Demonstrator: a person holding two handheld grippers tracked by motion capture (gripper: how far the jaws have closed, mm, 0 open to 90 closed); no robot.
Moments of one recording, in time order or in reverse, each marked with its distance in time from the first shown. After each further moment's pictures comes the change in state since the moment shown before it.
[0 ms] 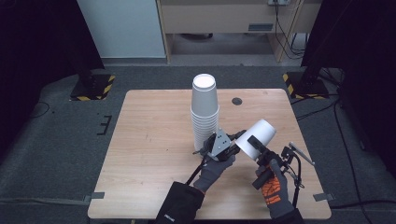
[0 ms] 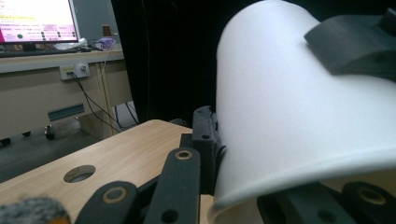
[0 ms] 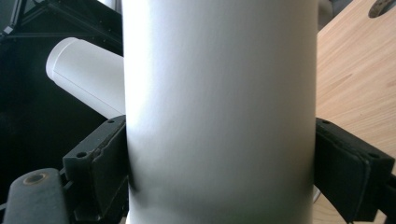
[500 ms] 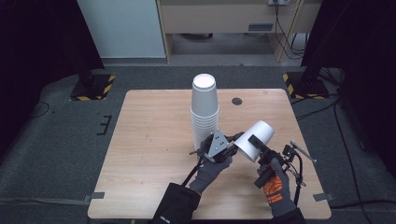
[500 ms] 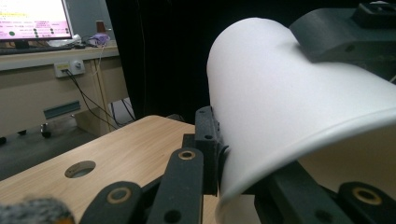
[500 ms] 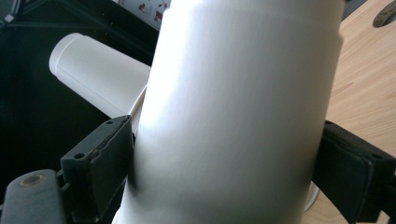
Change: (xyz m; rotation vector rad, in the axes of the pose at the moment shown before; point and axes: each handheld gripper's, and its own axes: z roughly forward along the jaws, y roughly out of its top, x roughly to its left) left arm 0.002 0.003 -0.011 0.022 -0.020 0.006; right arm 0.001 0.006 0.000 0.016 0.009 -0.043
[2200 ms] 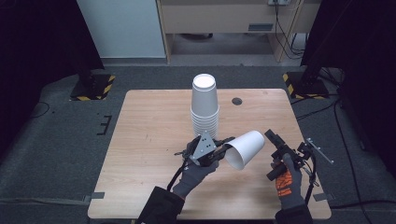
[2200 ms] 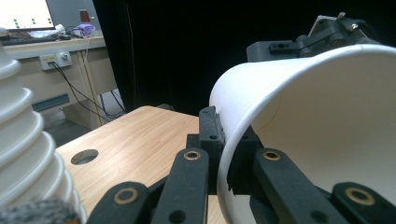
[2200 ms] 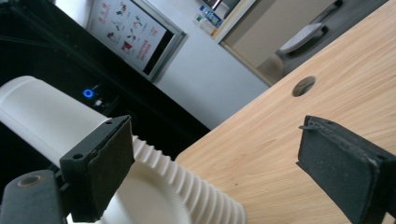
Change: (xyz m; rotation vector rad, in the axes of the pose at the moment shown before) left arm 0.008 0.019 -0.047 0.055 -0.058 0.006; right arm -0.023 0.032 -0.019 -0.152 -0.150 -0.144
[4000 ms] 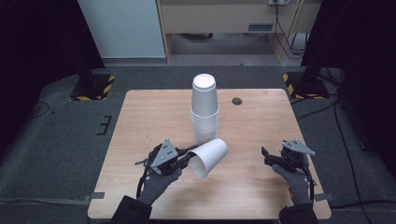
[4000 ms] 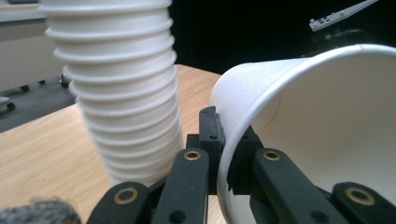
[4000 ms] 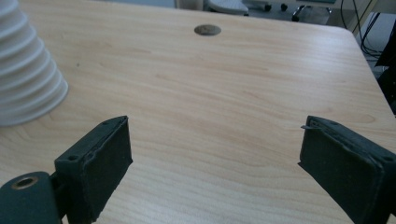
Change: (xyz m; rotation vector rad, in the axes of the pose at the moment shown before) left arm 0.028 -0.013 -0.102 0.135 0.094 -0.065; right arm -0.029 -0.013 0.009 0.355 -0.379 -0.824
